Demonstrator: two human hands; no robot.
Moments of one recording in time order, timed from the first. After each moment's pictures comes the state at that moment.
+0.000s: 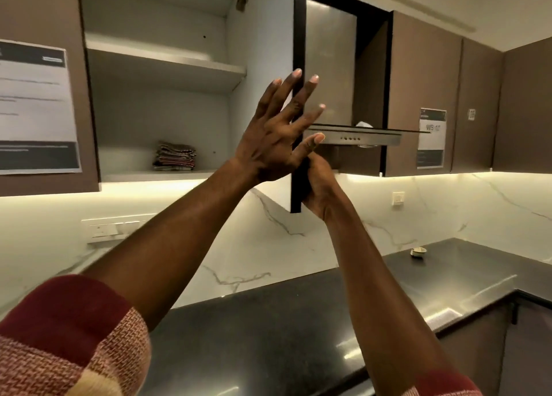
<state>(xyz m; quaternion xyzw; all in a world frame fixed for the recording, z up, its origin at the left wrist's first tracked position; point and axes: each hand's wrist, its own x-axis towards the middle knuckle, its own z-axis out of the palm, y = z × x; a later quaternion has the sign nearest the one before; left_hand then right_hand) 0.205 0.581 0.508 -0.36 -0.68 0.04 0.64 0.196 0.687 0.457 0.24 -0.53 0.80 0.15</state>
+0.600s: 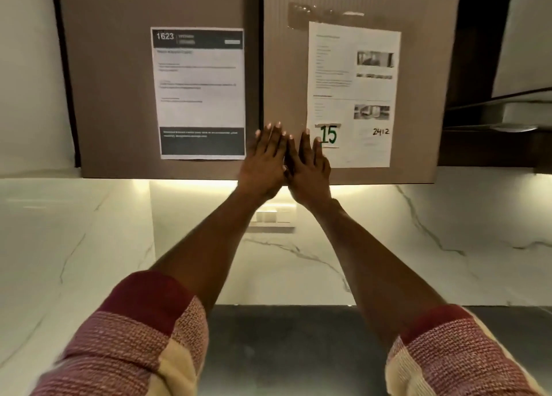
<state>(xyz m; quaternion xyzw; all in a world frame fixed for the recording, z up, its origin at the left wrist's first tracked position) 0.033 0.222 0.433 0.00 -0.88 0.19 0.43 -0.017 0.342 0.407 0.26 -0.85 0.15 0.44</state>
